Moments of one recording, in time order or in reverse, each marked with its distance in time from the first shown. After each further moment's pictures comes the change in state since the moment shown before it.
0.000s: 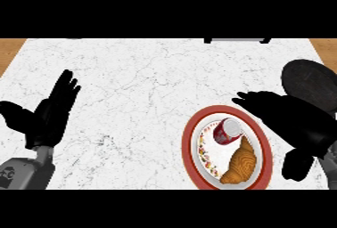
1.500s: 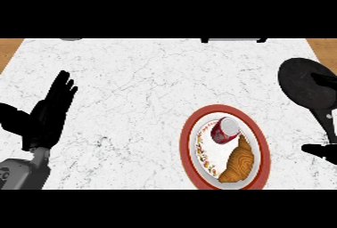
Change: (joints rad) left arm 0.002 0.070 -0.056 0.002 0.085 0.059 -0.043; right arm 0.420 -0.042 -0.461 0.172 -0.392 -0.595 -0.769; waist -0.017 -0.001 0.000
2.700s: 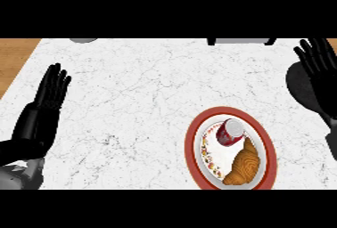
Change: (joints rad) left arm 0.028 0.071 -0.060 -0.131 -0.065 0.009 -0.264; right arm -0.304 0.257 0.027 0.346 -0.350 -0.019 0.016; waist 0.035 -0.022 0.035
